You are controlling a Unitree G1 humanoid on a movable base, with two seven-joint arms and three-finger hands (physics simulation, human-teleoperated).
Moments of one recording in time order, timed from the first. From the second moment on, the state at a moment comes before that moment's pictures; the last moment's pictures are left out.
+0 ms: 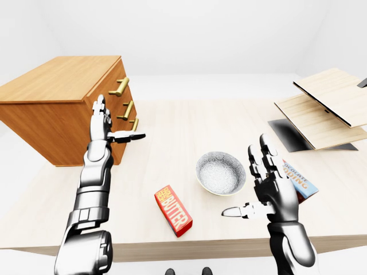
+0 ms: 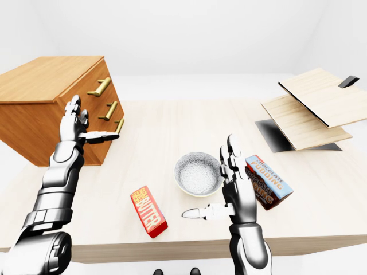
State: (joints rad) left arm -0.63 0.32 0.21 0.47 -0.09 0.09 0.04; right arm 0.35 0.00 0.01 -0.65 0.11 0.05 0.12
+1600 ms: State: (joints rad) left arm -0.28 0.17 0.15 -0.18 -0.03 0.09 -0.04; right arm 0.35 0.01 0.00 -0.66 0.12 0.07 0.13
